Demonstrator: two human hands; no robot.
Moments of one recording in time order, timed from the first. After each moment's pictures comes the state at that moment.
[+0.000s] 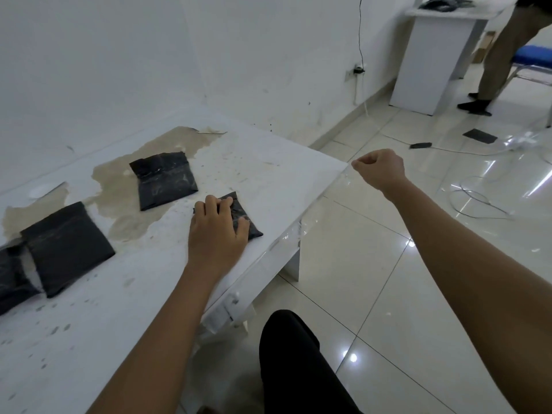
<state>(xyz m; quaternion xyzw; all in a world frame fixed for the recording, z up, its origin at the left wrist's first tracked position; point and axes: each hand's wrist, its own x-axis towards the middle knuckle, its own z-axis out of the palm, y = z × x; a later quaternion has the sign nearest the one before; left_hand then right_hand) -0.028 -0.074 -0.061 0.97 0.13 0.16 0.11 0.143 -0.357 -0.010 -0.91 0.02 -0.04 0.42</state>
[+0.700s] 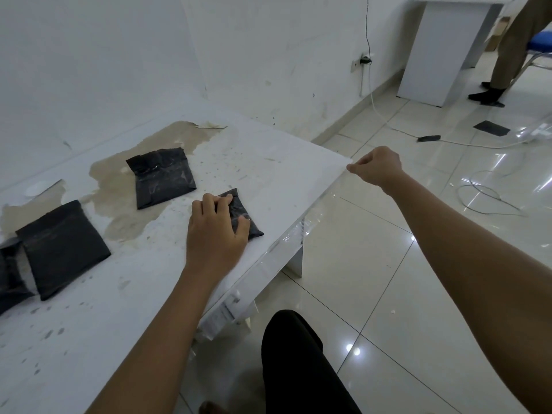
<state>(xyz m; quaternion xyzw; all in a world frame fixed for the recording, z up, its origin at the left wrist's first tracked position) -0.023 -0.075 -0.066 0.96 0.13 0.19 0.13 0.162 -0.347 -0.016 -0.93 0.01 0.03 0.37</state>
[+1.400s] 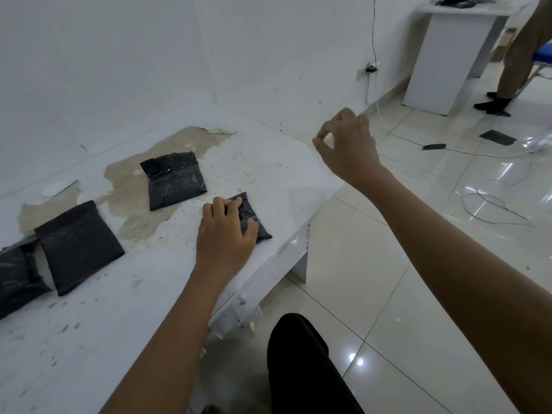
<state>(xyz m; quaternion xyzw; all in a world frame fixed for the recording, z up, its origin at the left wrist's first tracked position) -0.024 -0.073 -0.067 0.97 0.13 0.18 0.13 0.123 -0.278 0.037 -0.93 -0.20 -0.18 0.26</state>
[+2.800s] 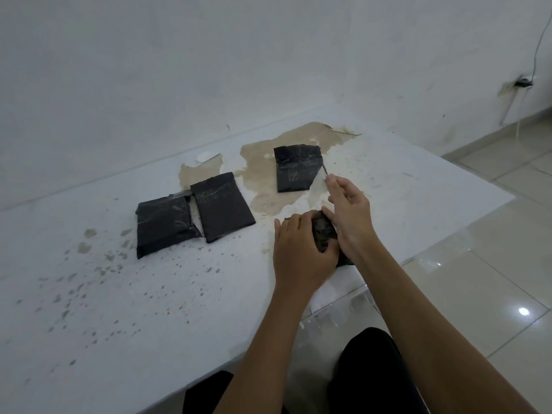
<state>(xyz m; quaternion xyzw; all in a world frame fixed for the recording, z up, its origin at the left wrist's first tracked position) -0.103 -0.034 -0.065 0.90 0.24 0.27 0.26 -0.013 -0.086 -0.018 -0.58 -0.09 0.18 0.79</state>
